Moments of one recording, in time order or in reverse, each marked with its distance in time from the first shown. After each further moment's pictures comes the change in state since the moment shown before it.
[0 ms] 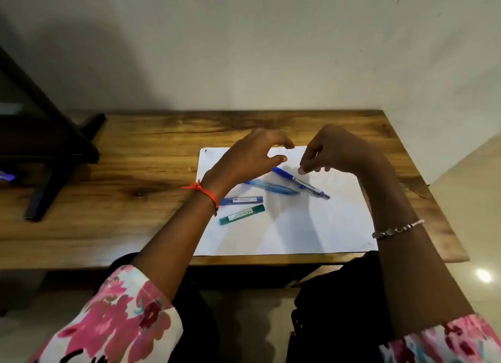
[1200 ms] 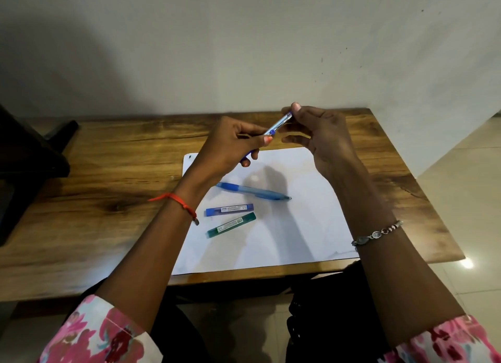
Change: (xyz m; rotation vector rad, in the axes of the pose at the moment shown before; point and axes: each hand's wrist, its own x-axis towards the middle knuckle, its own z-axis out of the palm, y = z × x) left_hand -0.003 0.014 -0.025 -0.617 0.141 -0.307; right_hand 0.013 -0.019 0.019 1.127 0.488 -0.043
